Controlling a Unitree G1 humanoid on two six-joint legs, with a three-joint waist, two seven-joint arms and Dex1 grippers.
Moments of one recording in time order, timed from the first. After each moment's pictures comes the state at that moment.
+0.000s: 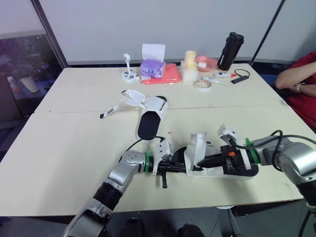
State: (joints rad) left arm -0.49 0.18 -0.40 0.29 -0.23 0.23 -1.10; right arm -0.47 -0.99 0.20 -0.16 0.60 0.87 1.22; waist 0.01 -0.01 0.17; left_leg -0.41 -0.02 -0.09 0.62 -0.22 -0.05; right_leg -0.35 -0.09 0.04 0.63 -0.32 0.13
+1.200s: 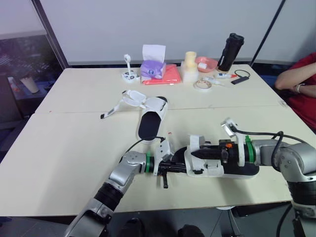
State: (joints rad) left arm -0.49 0.17 -0.39 0.30 -0.23 0.23 -1.09; right arm -0.43 -0.77 -0.09 -0.20 0.81 1.19 0.97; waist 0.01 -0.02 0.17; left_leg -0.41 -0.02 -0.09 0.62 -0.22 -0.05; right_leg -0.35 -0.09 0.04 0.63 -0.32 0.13
